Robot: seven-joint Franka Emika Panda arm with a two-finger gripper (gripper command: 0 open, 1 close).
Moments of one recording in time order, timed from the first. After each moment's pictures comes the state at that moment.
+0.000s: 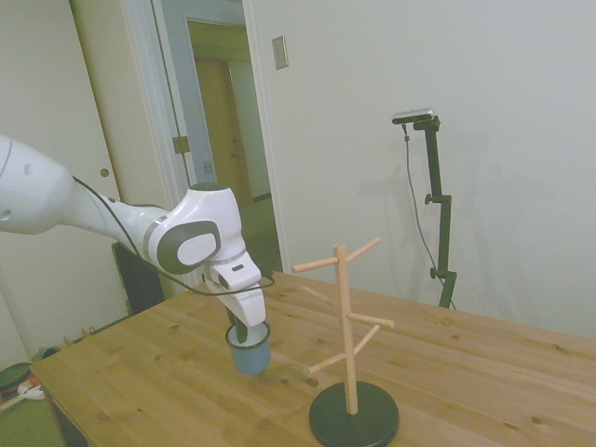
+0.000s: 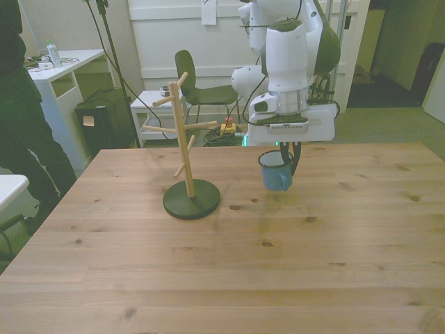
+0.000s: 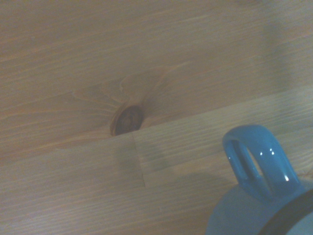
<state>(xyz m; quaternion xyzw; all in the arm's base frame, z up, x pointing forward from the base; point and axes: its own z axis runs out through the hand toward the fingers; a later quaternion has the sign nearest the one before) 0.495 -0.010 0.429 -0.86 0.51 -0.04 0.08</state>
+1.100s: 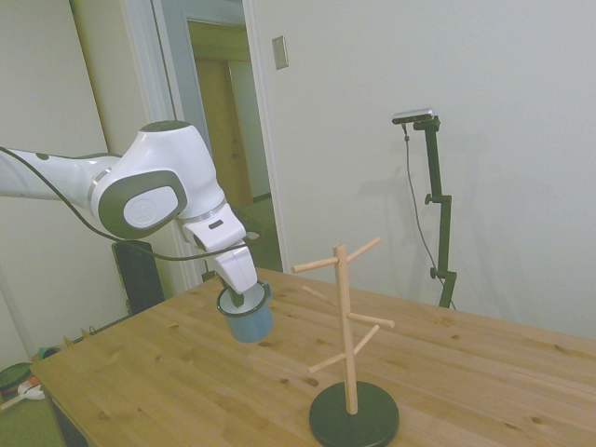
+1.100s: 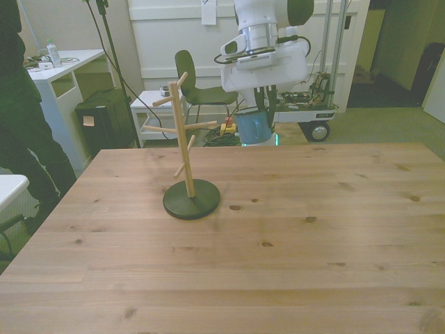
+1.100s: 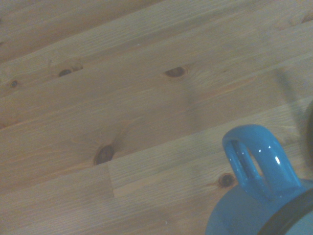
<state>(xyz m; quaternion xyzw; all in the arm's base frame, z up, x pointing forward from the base) 0.433 -0.083 0.533 -0.83 0.53 -0.10 0.14</state>
